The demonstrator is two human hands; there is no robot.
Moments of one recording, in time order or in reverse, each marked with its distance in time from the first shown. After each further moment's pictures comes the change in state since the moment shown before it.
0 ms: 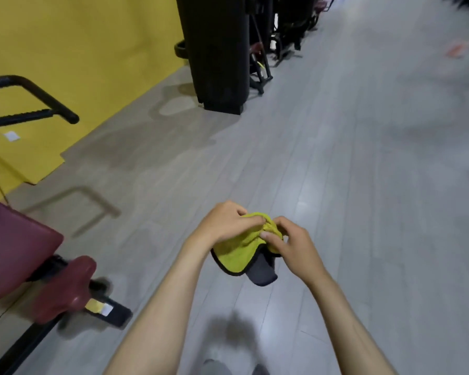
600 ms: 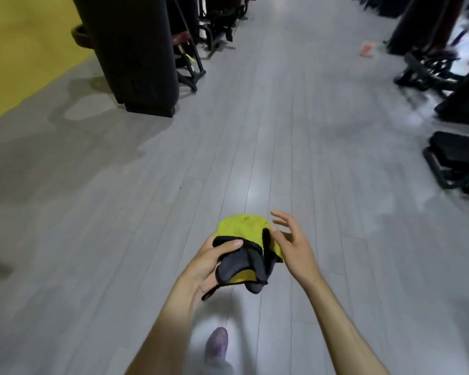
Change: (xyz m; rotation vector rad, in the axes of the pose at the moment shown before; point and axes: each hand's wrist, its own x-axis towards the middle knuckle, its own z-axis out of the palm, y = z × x) left_hand 0.293 0.068 0.080 -1.324 -0.470 -0.048; right_hand 0.238 0.100 -0.171 0.121 0.339 0.276
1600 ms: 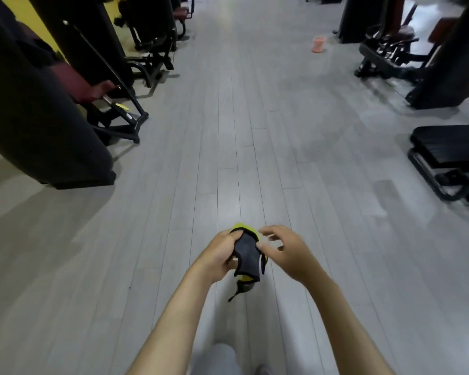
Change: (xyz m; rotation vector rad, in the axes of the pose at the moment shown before) left_hand 0.641 0.203 0.233 0.514 0.220 -0.284; right_hand 0.596 0.028 -0.275 -0.373 -0.012 -0.077
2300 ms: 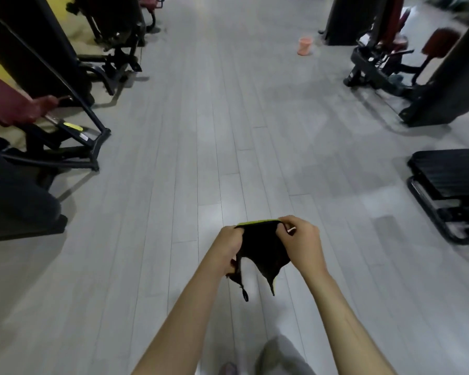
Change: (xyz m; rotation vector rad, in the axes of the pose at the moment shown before) left_hand 0.358 0.329 0.012 0.198 0.045 -0.078; right_hand 0.464 0.017 -0.105 -0.022 0.378 0.246
